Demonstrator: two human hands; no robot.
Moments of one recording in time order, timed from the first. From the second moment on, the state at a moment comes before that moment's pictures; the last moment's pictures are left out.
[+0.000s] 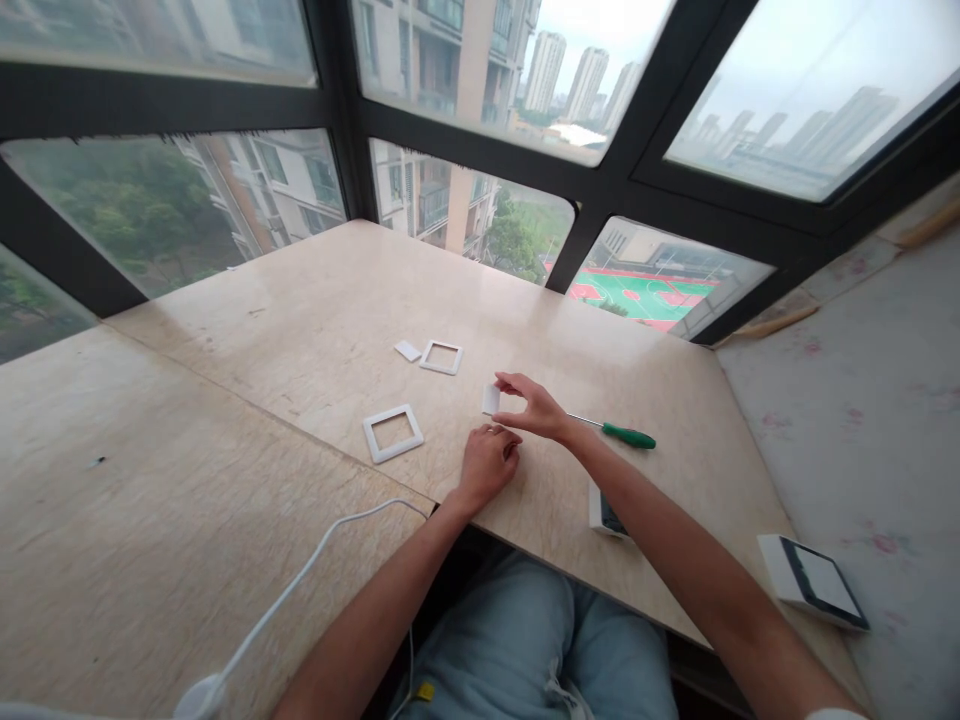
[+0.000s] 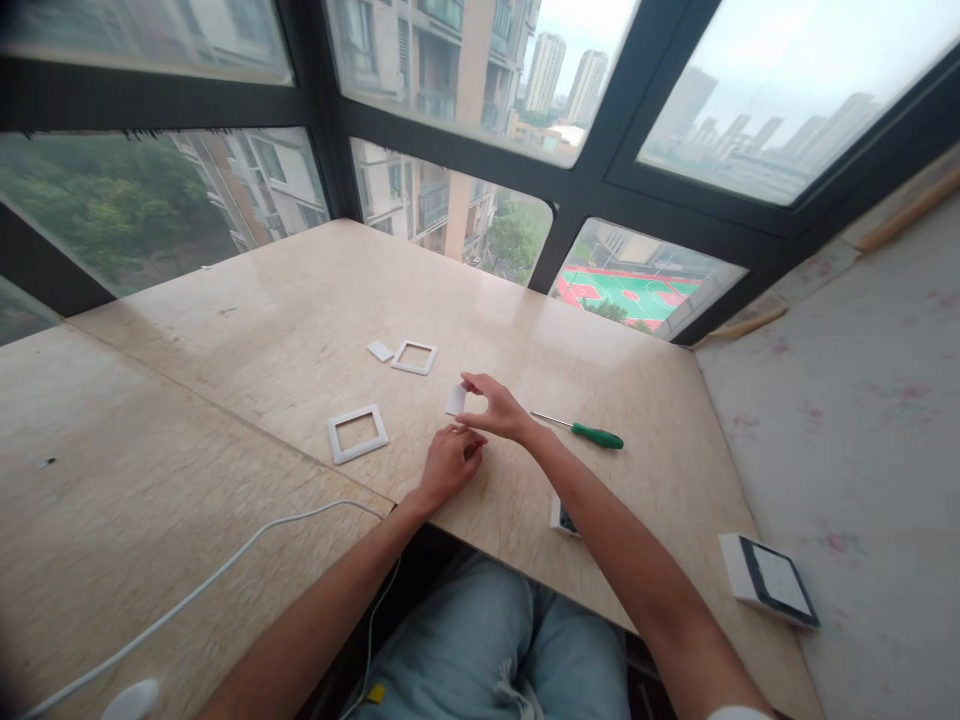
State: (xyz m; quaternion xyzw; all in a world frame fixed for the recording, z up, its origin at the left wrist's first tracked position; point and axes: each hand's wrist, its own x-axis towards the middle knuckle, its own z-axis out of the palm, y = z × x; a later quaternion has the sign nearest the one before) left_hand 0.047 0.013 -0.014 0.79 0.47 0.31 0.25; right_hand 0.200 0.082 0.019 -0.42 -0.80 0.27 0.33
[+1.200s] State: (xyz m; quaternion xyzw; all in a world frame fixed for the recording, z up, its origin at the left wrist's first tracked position) left_hand 0.147 -0.033 -0.010 0.83 0.24 0.25 0.43; right_hand 0.369 -0.157 -0.007 -0.50 -0.39 0.46 0.62
